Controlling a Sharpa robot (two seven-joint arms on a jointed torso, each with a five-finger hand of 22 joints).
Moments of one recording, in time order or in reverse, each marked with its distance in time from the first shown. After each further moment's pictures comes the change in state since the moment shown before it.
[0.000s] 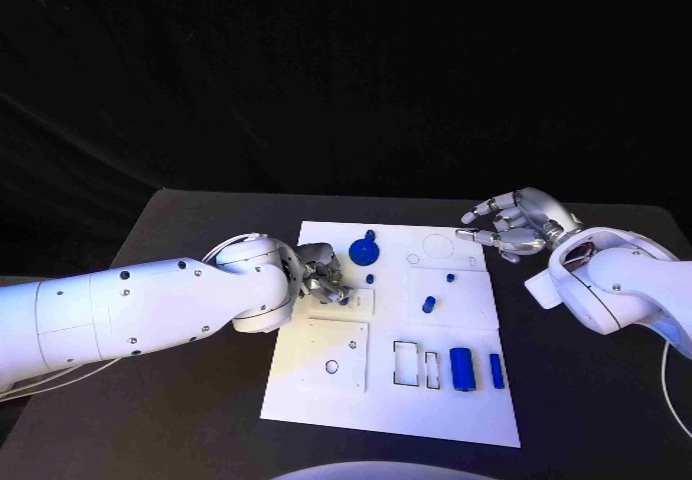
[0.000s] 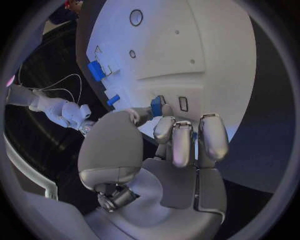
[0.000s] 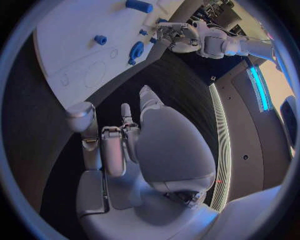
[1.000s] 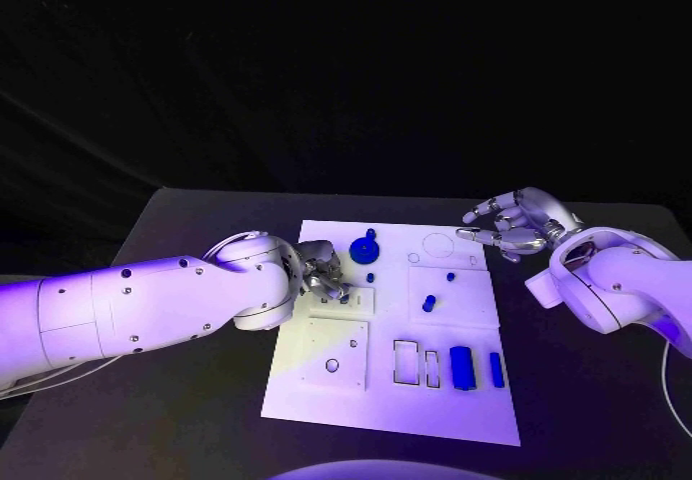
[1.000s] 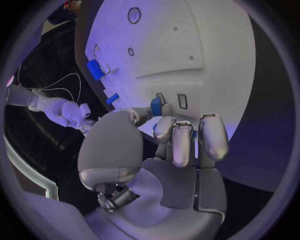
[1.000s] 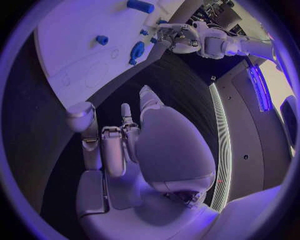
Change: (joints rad) left arm 0.000 0.004 0.001 -0.006 -0.010 -0.005 0.000; left_hand -0.002 -0.002 0.003 0.003 -0.001 0.002 0.001 0.004 -0.001 0.000 0.000 0.000 -0.006 0.000 0.000 0.000 0.000 0.000 0.000 0.000 0.000 0.005; right arm -0.003 0.002 0.000 -0.007 0.004 0.002 0.004; right_hand 0.000 0.000 0.000 0.000 0.000 0.000 0.000 0.000 0.000 0.000 0.000 0.000 0.000 0.000 0.000 0.000 0.000 0.000 0.000 0.000 0.000 0.000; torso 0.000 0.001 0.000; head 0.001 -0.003
